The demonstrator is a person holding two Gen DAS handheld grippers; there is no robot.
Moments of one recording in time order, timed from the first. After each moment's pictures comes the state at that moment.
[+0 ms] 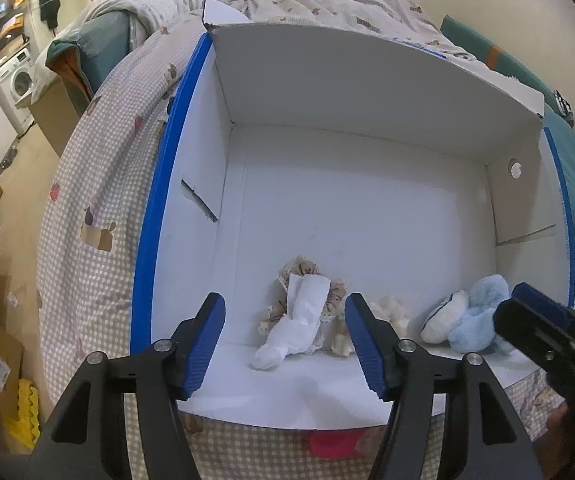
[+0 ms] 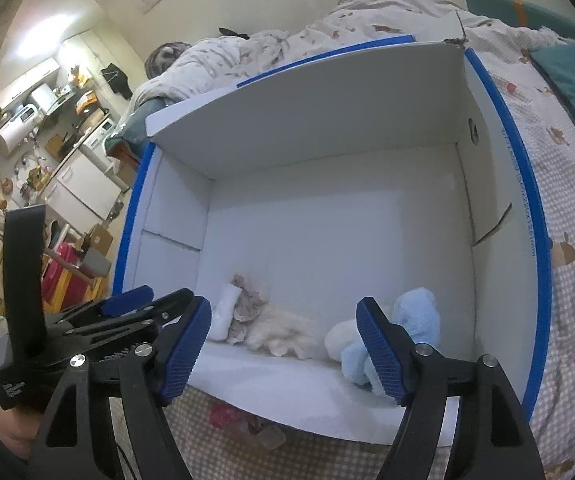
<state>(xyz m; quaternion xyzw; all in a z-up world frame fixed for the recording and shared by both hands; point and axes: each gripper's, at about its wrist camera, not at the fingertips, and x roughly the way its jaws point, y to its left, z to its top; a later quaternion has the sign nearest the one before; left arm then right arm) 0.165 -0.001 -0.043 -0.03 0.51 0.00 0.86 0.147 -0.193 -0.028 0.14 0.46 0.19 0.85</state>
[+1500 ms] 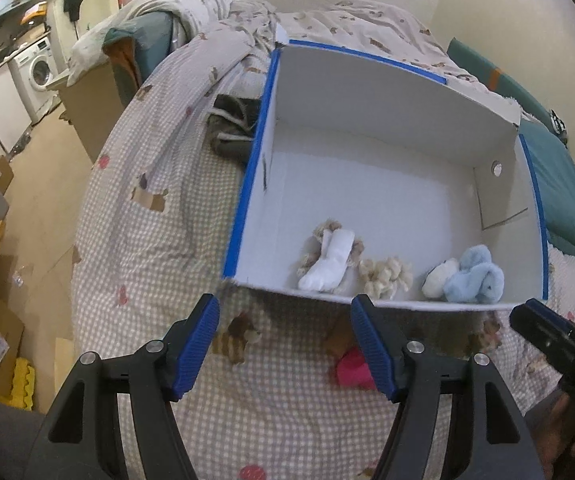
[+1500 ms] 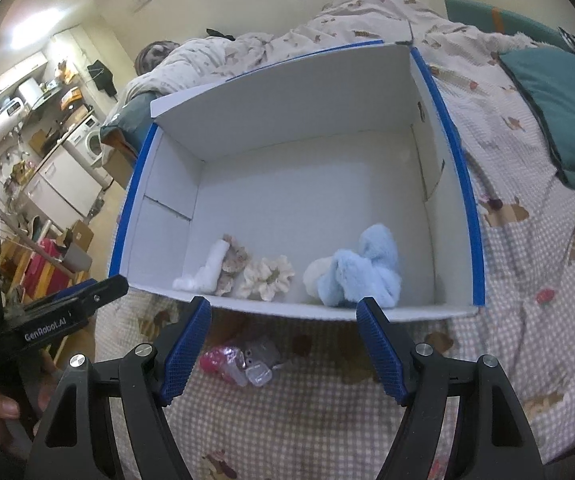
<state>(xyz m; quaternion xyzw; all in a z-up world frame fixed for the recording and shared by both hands) 0.080 0.040 -0.018 -0.06 0.49 0.02 0.87 0.073 -0.213 -0.015 0.13 0.46 0.15 0.87</state>
